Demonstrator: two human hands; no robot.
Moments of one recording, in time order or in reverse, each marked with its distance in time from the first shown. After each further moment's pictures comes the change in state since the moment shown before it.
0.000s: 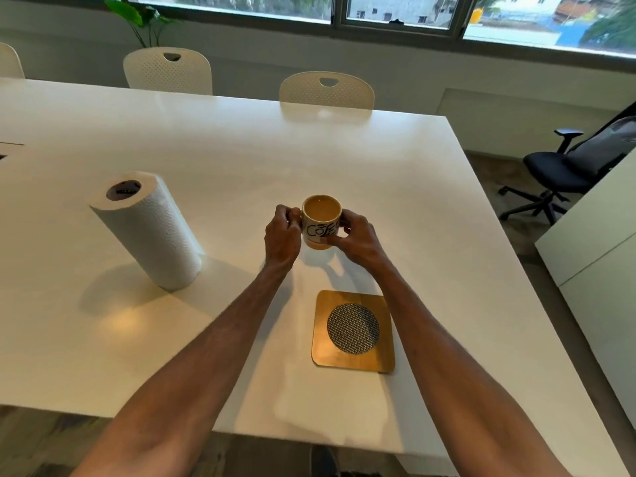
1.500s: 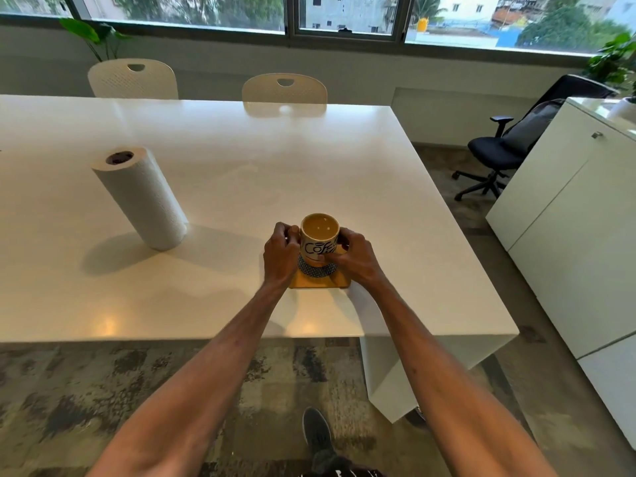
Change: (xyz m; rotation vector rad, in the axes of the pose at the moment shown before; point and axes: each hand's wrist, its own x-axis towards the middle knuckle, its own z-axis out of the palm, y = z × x) left_hand -0.193 0.012 -0.012 -0.007 -0.111 0.042; right_hand -0.209 -0.003 -0.034 0.015 0.083 0.117
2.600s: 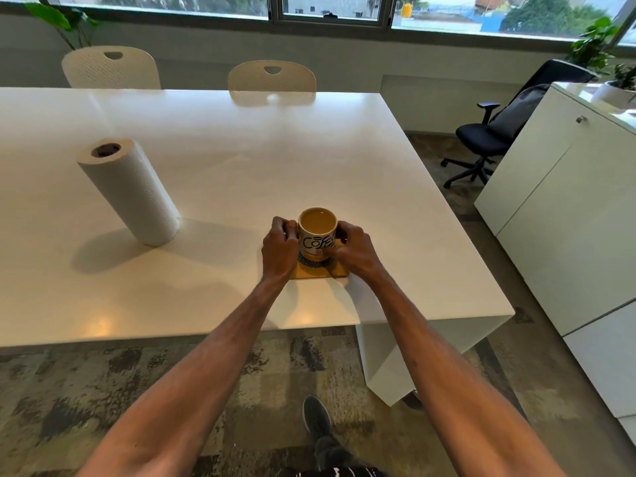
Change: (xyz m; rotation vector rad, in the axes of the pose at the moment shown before) left_hand 0.000 -0.014 0.002 0.018 -0.032 0.023; right_hand -0.009 -0.003 0.006 -0.006 0.009 0.066
